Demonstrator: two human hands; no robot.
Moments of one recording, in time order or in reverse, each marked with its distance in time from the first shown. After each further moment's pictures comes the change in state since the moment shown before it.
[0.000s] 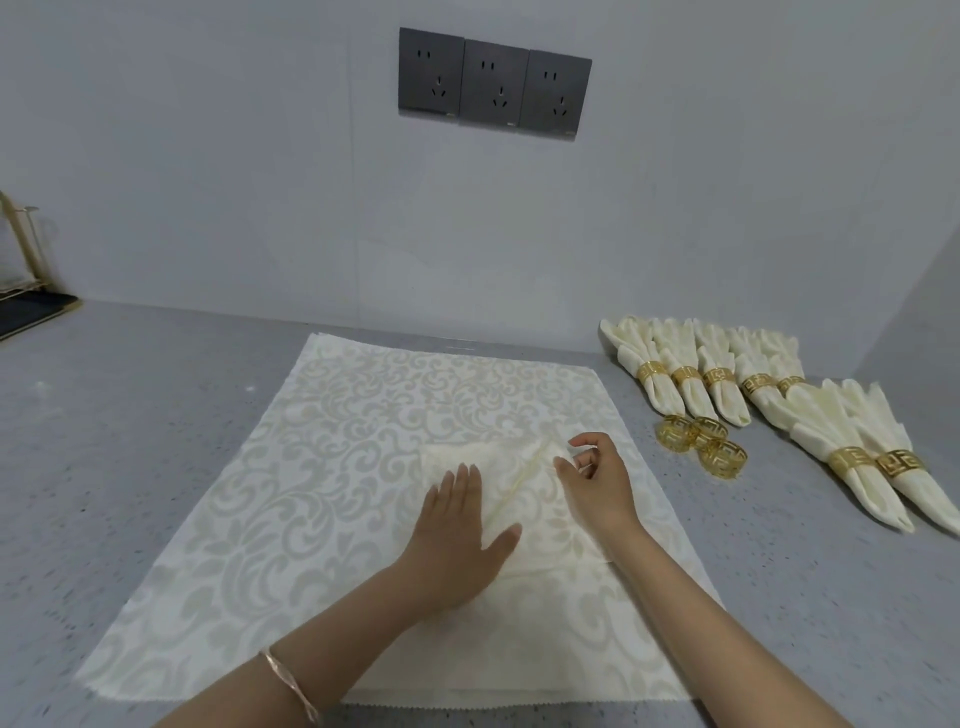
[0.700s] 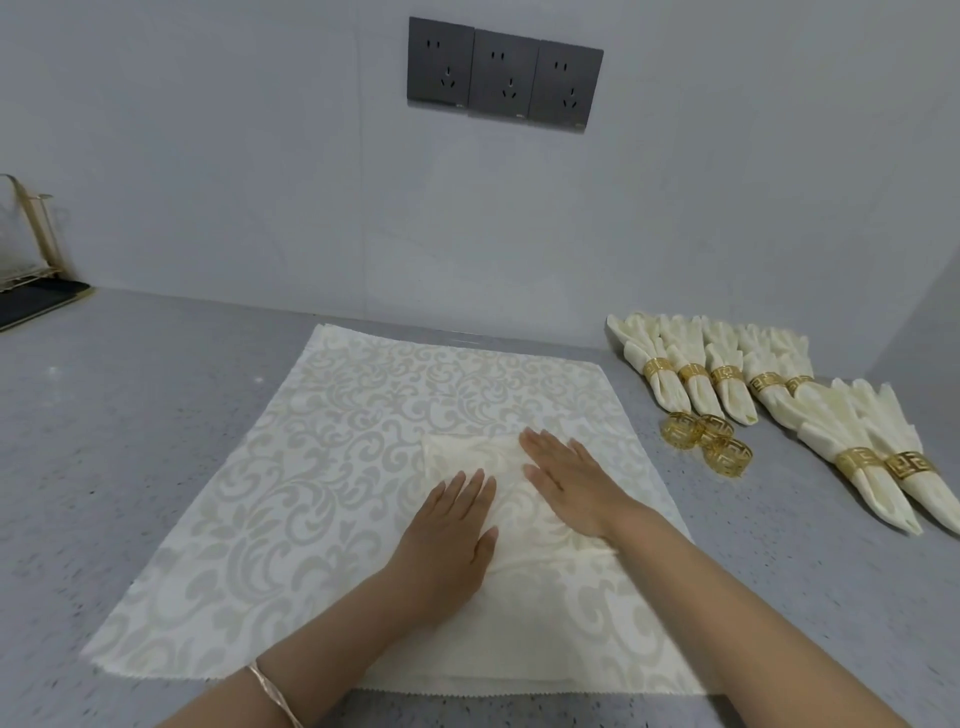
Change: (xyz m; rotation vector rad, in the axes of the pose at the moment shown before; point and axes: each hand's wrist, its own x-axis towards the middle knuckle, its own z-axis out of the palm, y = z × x) left_hand -0.014 -0.011 0.007 0.196 0.114 0.167; right_hand 0.014 0.001 -0.002 -0.896 -0.689 -0.373
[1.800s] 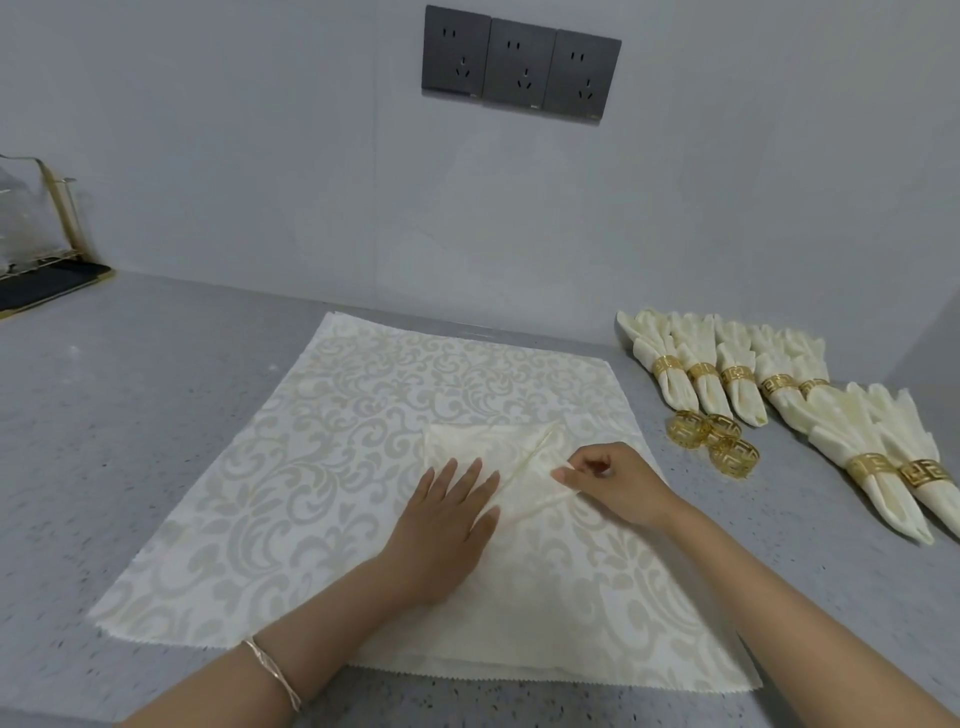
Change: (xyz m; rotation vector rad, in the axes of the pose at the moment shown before) left_hand 0.004 0.000 0.003 -0.088 -0.018 -0.074; right_hand -0.029 0.019 -0.023 0.659 0.193 0.003
